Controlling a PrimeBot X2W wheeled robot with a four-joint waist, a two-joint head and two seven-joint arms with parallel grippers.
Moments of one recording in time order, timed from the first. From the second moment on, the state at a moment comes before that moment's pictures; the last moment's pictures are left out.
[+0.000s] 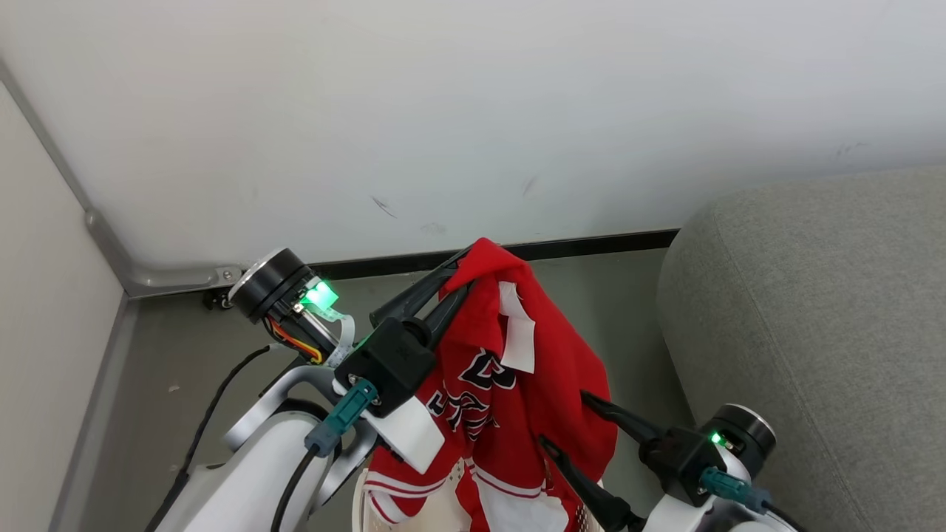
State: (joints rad) left arm -0.48 0.26 -0.56 0.07 -0.01 -0.12 -0.09; right arm -0.17 -0.30 0.61 0.21 0.21 0.12 -0.05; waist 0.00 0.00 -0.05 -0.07
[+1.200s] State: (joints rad) left arm -0.45 0.27 -0.57 0.10 -0.13 -0.12 -0.05; right arm -0.28 -0.22 0.59 0.42 0.24 0.12 -0.14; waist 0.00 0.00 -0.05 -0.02
